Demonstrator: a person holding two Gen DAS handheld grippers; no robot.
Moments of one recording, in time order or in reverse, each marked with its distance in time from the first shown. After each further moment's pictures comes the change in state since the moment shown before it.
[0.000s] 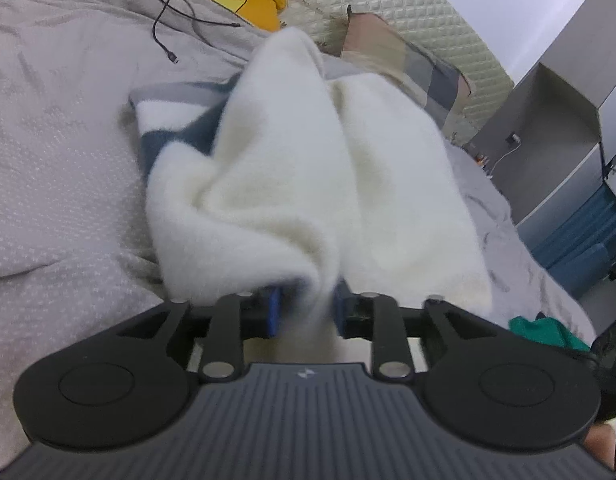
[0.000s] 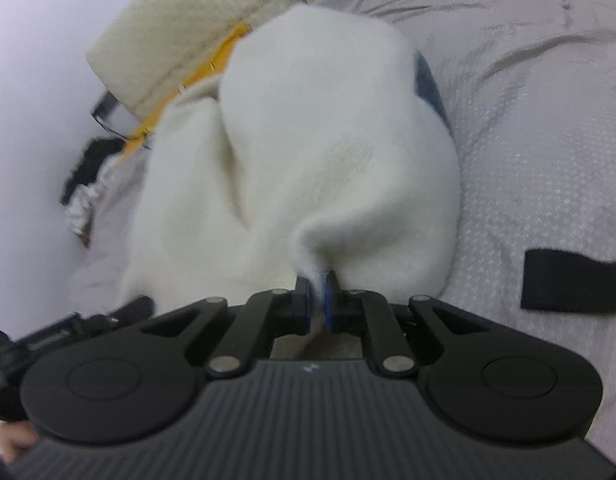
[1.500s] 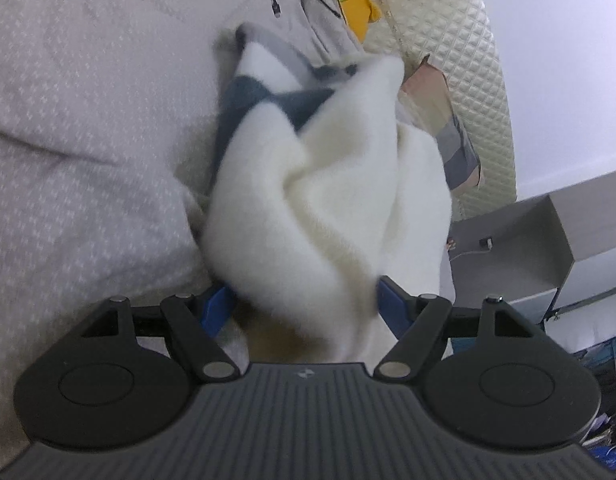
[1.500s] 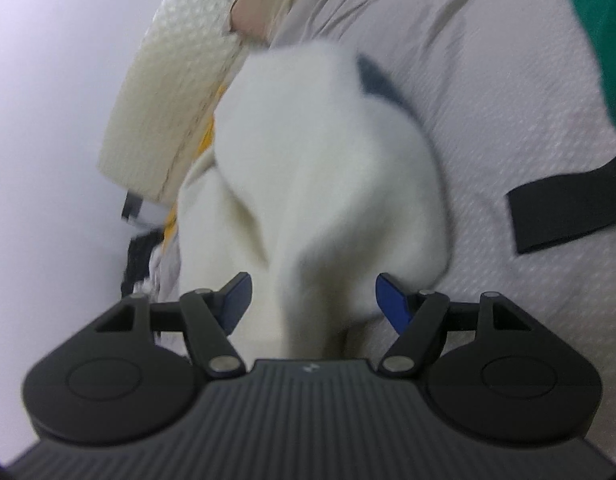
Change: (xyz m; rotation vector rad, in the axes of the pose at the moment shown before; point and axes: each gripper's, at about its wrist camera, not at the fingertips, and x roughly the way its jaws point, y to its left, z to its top) left arm -0.007 0.069 -0.003 -0.549 -0.001 -0.173; right arm -0.028 -0.043 -0.012 0.398 -0.121 0.184
